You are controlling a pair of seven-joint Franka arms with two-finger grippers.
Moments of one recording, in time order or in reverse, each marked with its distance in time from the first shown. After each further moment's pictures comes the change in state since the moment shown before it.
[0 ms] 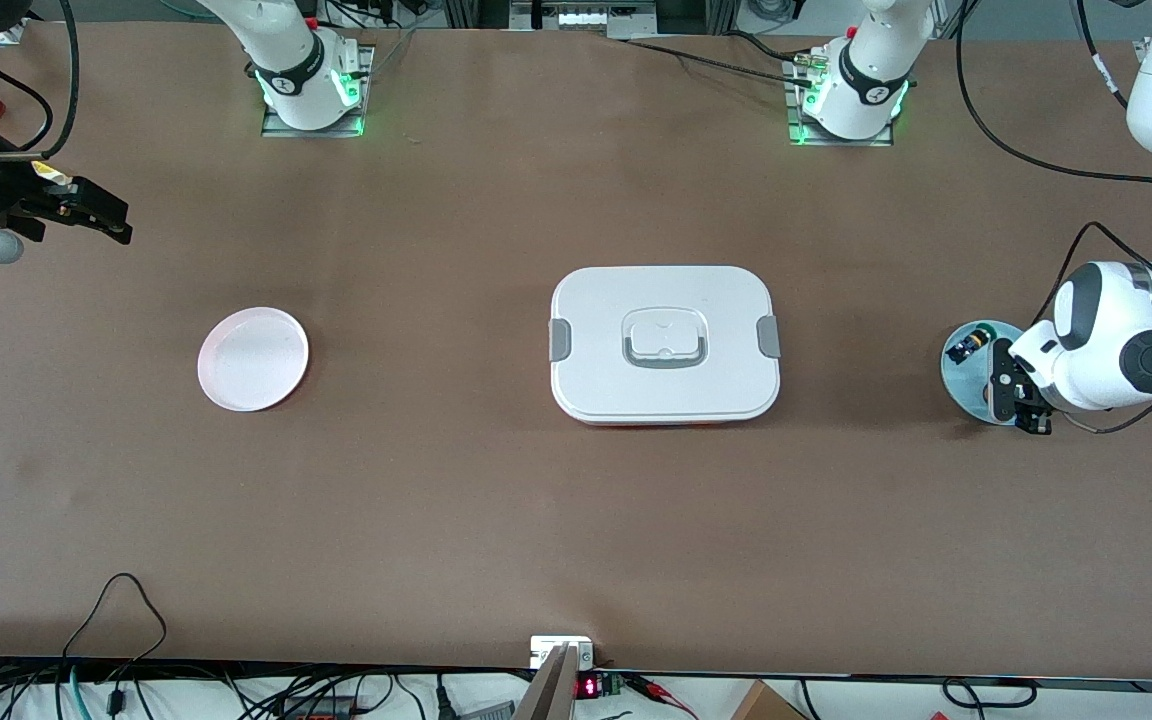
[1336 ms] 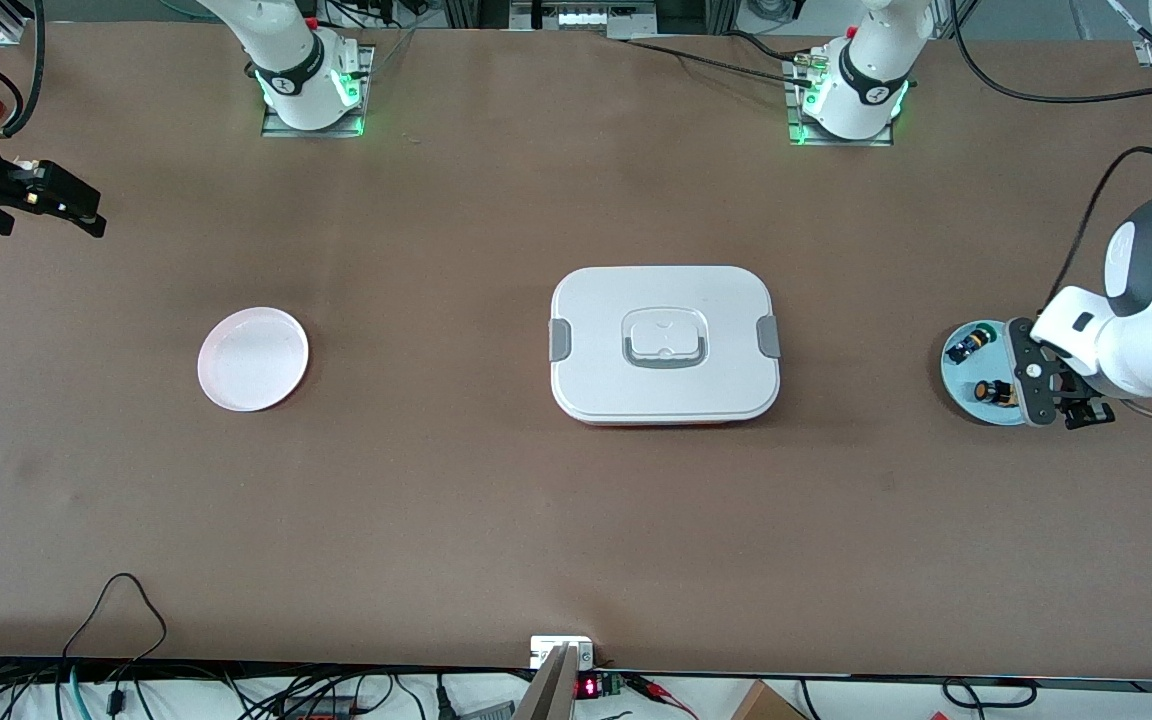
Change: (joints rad) left arm -0.070 -0.185 -0.221 0.303 -0.095 -0.611 -0.367; right arm -0.005 0.000 -0.007 0.064 0.000 -0.029 -0.019
